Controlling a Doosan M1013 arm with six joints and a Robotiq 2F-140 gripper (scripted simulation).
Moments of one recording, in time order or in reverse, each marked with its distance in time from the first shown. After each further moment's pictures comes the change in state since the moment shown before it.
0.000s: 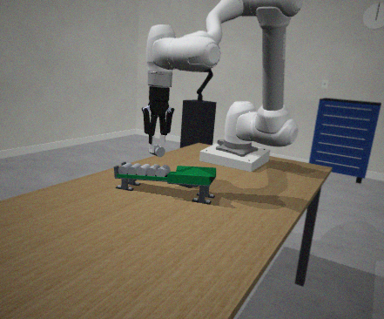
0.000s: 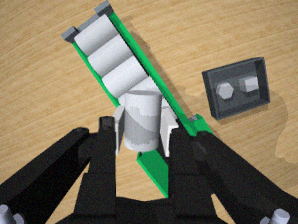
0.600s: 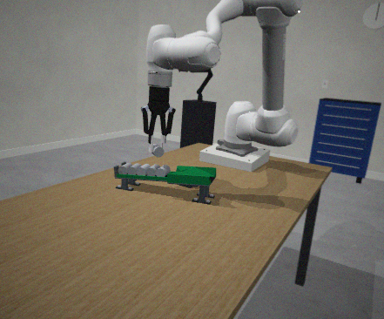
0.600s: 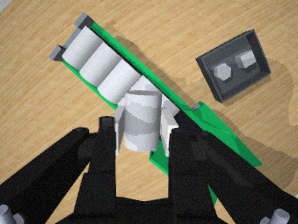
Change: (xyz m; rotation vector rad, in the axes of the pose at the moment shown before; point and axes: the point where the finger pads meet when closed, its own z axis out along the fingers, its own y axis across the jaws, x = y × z) arm 0.000 0.000 0.000 0.000 0.000 0.230
